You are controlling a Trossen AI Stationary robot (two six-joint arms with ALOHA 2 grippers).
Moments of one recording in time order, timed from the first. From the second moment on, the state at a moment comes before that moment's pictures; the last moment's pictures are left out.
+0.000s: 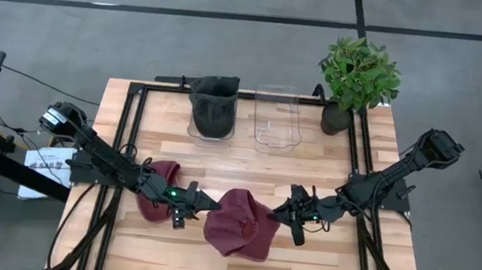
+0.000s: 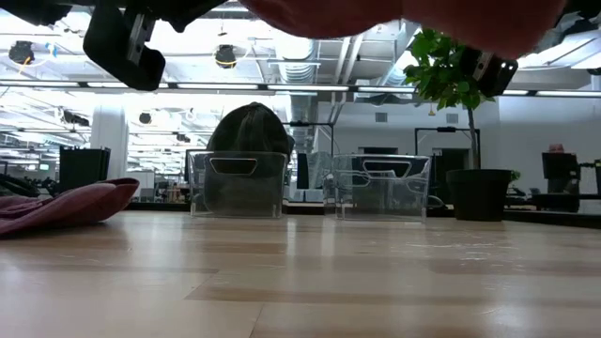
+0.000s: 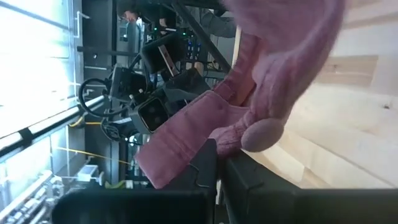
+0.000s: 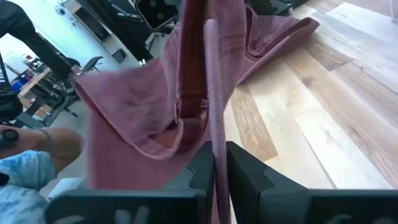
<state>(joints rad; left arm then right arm) -0.52 1.42 0.55 0.79 -0.36 1.46 0.56 1.29 0.57 0.40 0.36 0.67</state>
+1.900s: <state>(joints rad) 0.14 1.48 1.50 -0.52 -0.30 0.22 0.92 1.11 0.57 -0.20 0.87 0.65</state>
